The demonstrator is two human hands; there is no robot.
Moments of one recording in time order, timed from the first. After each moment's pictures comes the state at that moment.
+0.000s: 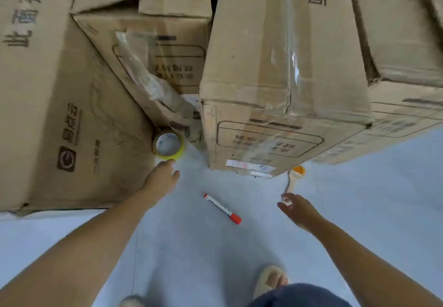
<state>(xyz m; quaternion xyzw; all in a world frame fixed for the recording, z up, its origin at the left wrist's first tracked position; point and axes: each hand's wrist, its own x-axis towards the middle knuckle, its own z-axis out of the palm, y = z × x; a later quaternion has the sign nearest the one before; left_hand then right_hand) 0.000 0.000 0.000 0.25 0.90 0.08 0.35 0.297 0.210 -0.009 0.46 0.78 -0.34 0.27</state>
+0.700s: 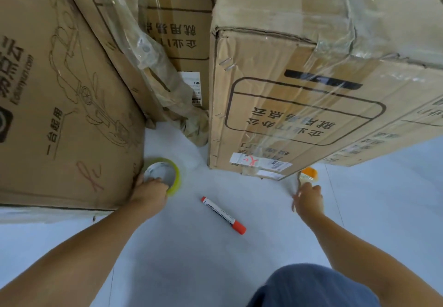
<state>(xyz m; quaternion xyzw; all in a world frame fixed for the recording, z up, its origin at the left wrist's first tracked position) 0.003 -0.028 -0.095 0.40 0.84 -0.24 0.27 0.276 0.233 -0.111 0.62 0.74 -0.21 0.16</state>
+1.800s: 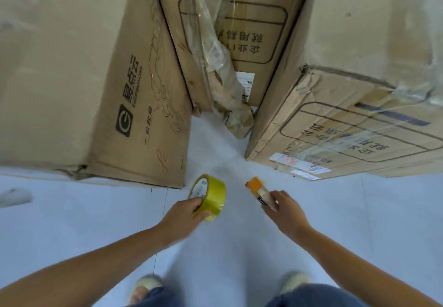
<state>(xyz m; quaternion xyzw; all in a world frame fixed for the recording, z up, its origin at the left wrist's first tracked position) 0.063 -0.102 0.003 0.23 0.81 0.27 0.46 0.209 0.114 -0.027 0.37 0.84 -0.34 0.22</state>
